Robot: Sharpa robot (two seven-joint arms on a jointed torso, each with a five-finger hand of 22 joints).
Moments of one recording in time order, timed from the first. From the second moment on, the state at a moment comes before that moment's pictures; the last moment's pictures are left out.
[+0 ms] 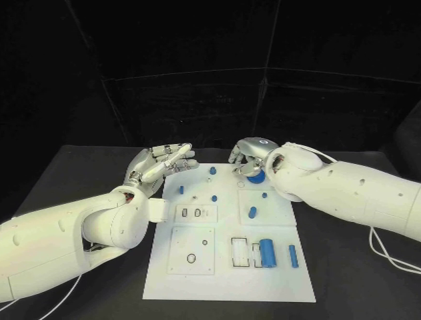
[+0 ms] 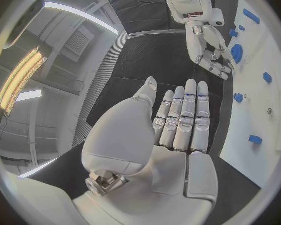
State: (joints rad) left arm 1.16 -0.88 -0.03 1.66 0.14 -0.43 0.60; left_hand 1.40 0.02 0.01 0.11 0.06 0.96 0.22 0.11 0.07 1.06 0.17 0.11 0.07 1.10 0.13 0.18 0.15 0.17 0.91 0.24 0.26 0.11; right arm 1.30 -0.52 -0.06 1.15 -1.52 -0.28 -0.09; right_hand 1.23 -0.09 0.38 -0.14 0.17 0.96 0.18 0.07 0.07 1.15 0.10 0.14 0.08 1.46 0.02 1.19 0.90 0.12 1.22 0.13 1.34 1.01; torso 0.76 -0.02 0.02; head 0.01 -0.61
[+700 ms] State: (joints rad) left arm 1.16 -0.88 -0.03 1.65 0.14 -0.41 0.60; left_hand 1.40 0.02 0.01 0.11 0.06 0.96 0.22 0.11 0.07 1.06 0.17 0.11 0.07 1.10 0.13 0.18 0.15 0.17 0.91 0.24 0.26 0.10; right arm 1.30 -0.73 -0.06 1.28 -1.32 -0.21 -0.19; right_hand 1.28 -0.09 -0.01 0.10 0.22 0.84 0.17 0.10 0.07 1.42 0.08 1.30 1.25 1.47 0.00 1.47 1.31 0.07 1.40 0.11 1.48 1.30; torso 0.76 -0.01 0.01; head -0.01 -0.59
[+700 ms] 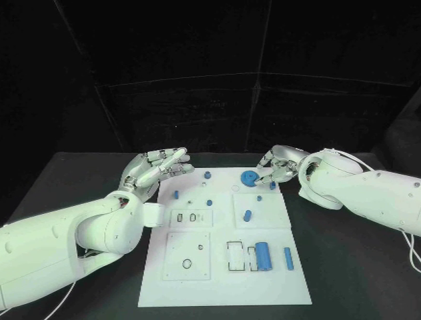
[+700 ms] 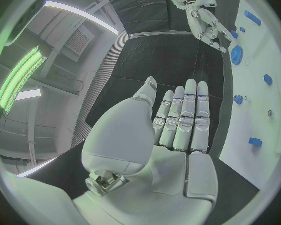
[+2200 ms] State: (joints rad) left arm 1.16 -0.87 -0.03 1.64 0.15 -0.40 0.59; left_hand 1.40 0.03 0.00 0.10 0.06 0.96 0.22 0.11 0.07 1.06 0.17 0.11 0.07 1.10 0.13 0.18 0.15 0.17 0.91 0.24 0.26 0.10; right arm 1.30 -0.63 -0.06 1.22 -1.40 -0.17 -0.28; right_hand 1.40 -0.03 0.02 0.05 0.19 0.85 0.17 0.17 0.07 1.46 0.09 1.54 1.31 1.47 0.01 1.54 1.31 0.02 1.46 0.13 1.55 1.31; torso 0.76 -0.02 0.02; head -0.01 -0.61
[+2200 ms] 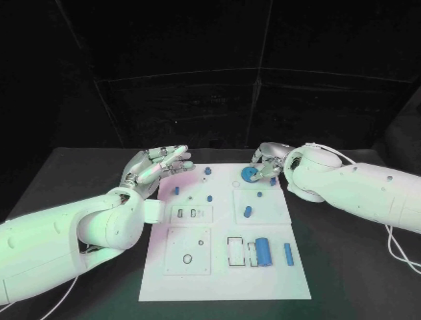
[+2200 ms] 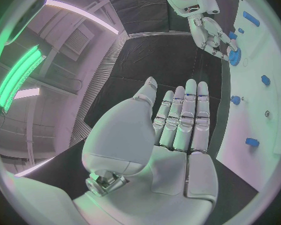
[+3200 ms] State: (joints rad) left arm 1.16 -0.87 -0.04 1.64 0.15 -0.39 0.58; left_hand 1.40 0.03 0.00 0.10 0.06 0.96 0.22 0.11 0.07 1.06 0.17 0.11 0.07 1.10 0.13 0.17 0.15 0.17 0.91 0.24 0.26 0.10; right arm 1.30 -0.61 -0.06 1.21 -1.49 -0.17 -0.29; right_hand 1.42 0.00 0.11 0.00 0.19 0.95 0.16 0.22 0.08 1.47 0.07 1.56 1.31 1.46 0.00 1.54 1.31 0.02 1.47 0.11 1.55 1.31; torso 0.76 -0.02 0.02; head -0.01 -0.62
